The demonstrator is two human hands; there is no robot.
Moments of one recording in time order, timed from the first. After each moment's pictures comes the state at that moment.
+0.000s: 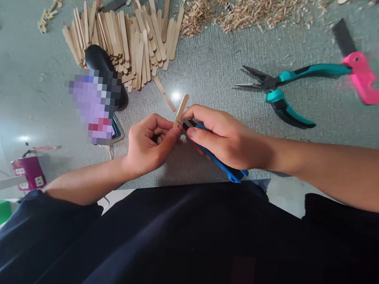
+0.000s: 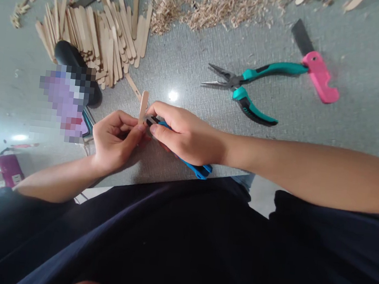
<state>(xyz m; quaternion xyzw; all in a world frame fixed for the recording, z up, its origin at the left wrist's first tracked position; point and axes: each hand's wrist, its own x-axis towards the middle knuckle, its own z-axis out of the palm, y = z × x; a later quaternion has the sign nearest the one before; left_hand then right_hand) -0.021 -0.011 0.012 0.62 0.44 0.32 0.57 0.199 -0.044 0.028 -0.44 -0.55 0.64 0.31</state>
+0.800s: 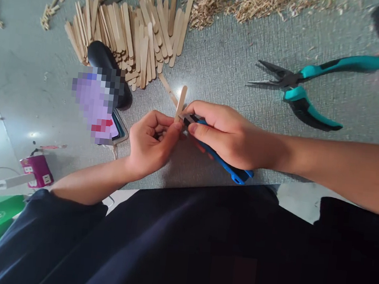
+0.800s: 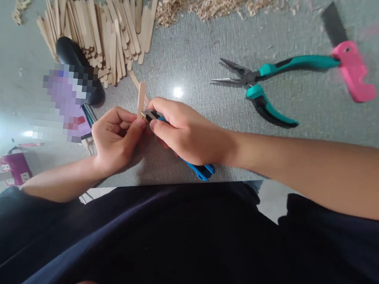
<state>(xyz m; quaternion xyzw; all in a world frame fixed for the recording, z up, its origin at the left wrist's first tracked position) -0.020 -0.010 0.011 0.61 0.45 0.36 0.54 0.188 -0.030 0.033 -0.47 -0.54 0.63 0.30</state>
